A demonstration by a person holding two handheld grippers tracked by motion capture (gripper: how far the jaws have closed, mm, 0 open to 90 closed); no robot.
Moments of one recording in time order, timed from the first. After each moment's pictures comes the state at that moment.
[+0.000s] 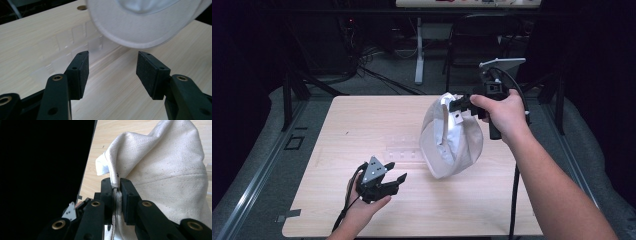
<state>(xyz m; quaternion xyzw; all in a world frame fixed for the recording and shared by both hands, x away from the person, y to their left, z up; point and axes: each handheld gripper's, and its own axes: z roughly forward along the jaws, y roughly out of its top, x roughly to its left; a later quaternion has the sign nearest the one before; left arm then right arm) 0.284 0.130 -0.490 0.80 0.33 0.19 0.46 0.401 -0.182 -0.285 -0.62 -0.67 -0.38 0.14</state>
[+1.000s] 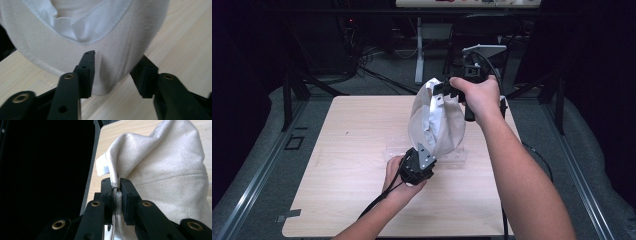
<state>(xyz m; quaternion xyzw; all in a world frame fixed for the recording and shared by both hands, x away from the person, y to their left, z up) 0.322 0.033 -0.481 0.84 0.30 0.28 0.35 0.439 -0.143 -0.276 -0.64 -0.64 -0.40 0.13</state>
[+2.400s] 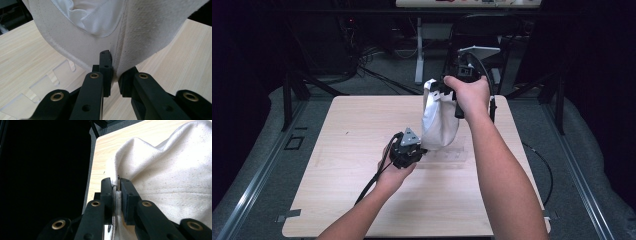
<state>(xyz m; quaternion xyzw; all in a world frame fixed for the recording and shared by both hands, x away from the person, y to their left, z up) 0.375 0.063 -0.487 0.84 0.29 0.16 0.44 0.457 -0.134 -0.292 -0.66 -0.61 -0.41 0.11</state>
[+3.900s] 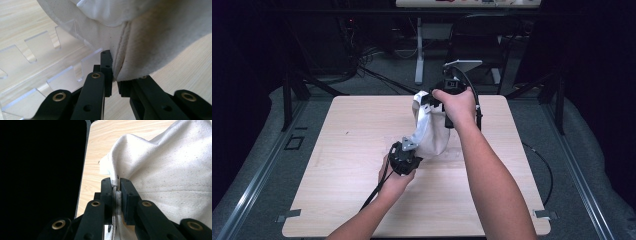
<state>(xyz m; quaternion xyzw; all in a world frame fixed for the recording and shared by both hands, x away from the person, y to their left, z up) 0.368 0.064 -0.519 0.82 0.40 0.14 0.39 0.464 -0.109 -0.330 -0.65 -0.64 -0.38 0.13</state>
